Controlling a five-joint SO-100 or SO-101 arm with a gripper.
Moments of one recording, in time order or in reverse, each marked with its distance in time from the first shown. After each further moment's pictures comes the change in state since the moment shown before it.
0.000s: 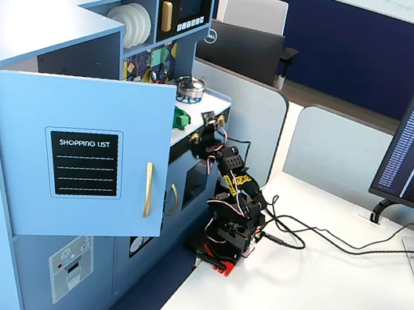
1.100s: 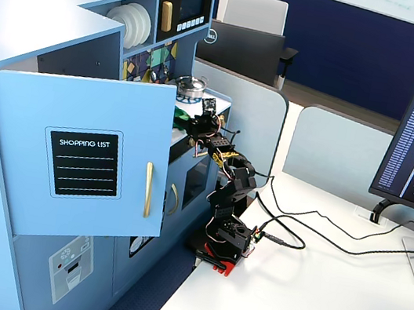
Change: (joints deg) arm 8.3 -36.6 -7.6 -42.9 0.9
